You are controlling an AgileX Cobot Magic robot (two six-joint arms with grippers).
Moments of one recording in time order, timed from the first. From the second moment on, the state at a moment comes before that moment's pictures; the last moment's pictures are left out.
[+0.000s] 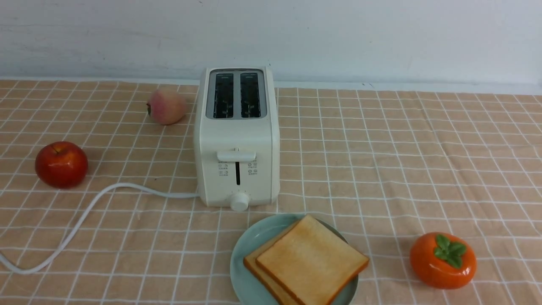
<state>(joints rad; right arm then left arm) 0.59 0.23 -0.29 -0.60 0.46 0.75 0.00 -0.01 0.03 0.14 0.41 -0.43</state>
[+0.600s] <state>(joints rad) 0.59 0.23 -0.29 -0.60 0.46 0.75 0.00 -0.01 0.03 0.14 0.40 -0.43</state>
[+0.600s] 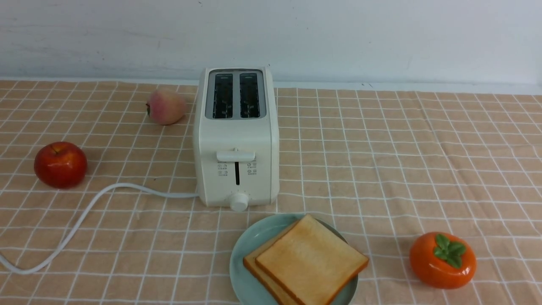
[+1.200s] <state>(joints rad) 0.48 0.23 -0.29 -0.60 0.46 0.75 0.00 -0.01 0.03 0.14 0.40 -0.43</state>
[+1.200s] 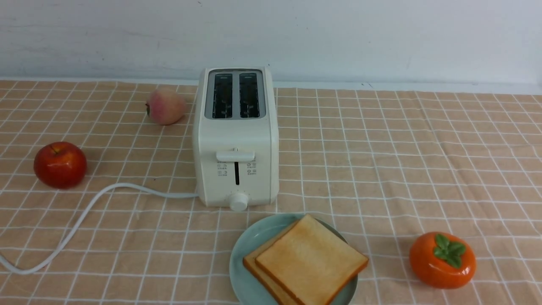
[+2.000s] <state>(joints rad) -0.12 0.17 -0.15 -0.02 0.36 0.08 0.00 -0.01 0.03 0.14 0.40 -0.43</state>
